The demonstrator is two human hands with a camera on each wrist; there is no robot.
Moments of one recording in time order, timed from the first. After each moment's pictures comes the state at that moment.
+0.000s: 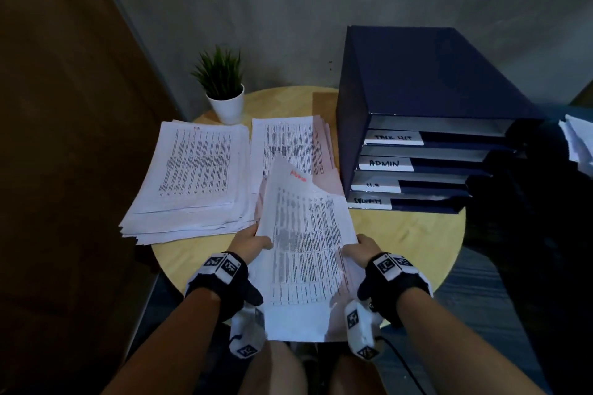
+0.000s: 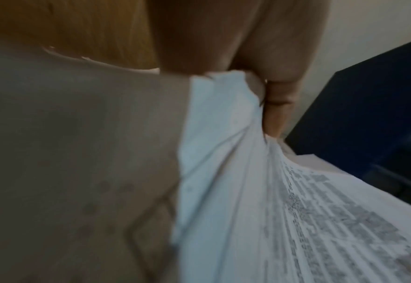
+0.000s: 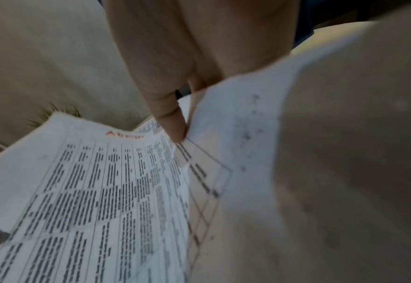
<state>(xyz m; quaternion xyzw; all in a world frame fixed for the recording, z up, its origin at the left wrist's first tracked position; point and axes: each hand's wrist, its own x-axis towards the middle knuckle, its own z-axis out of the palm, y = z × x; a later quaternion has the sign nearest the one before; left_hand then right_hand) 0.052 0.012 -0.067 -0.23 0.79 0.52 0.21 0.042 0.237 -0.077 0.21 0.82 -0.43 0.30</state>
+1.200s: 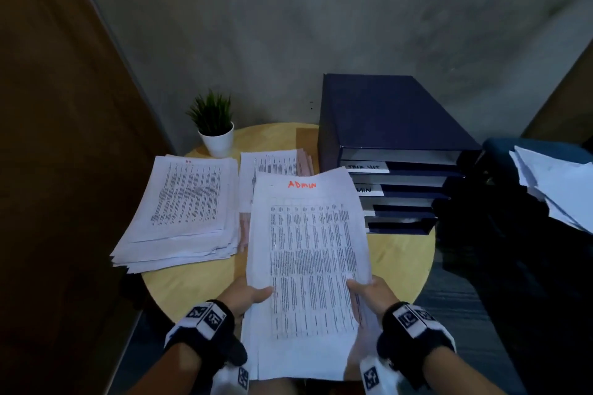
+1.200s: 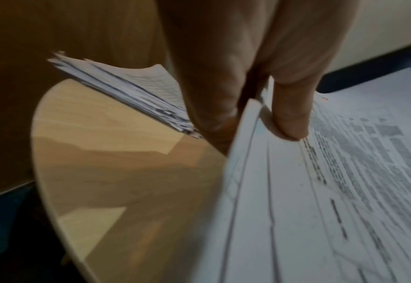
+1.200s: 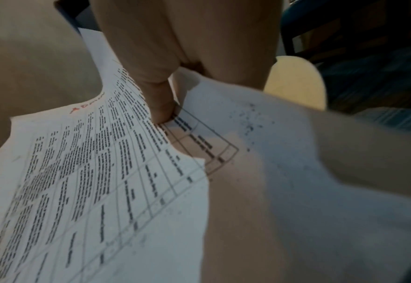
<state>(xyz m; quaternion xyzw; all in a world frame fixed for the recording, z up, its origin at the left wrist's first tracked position) 0.105 0.022 -0.062 -0.15 0.73 0.60 0.27 0.106 0.275 -0.057 0.21 0.76 -0.58 0.21</state>
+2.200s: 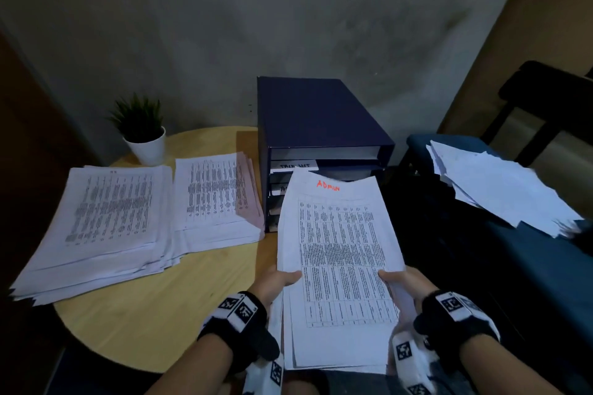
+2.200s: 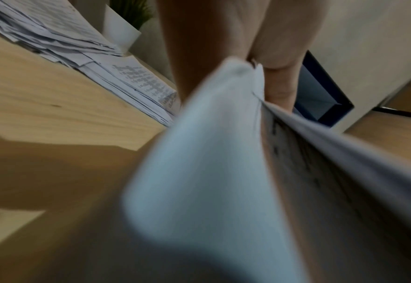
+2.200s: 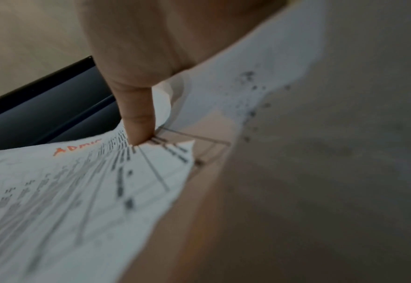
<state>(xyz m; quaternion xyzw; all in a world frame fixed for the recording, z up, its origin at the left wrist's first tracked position) 0.095 0.169 -0.047 -0.08 0.65 0.68 0.33 0.141 0.426 -0.014 0.34 0.72 -0.59 0.15</state>
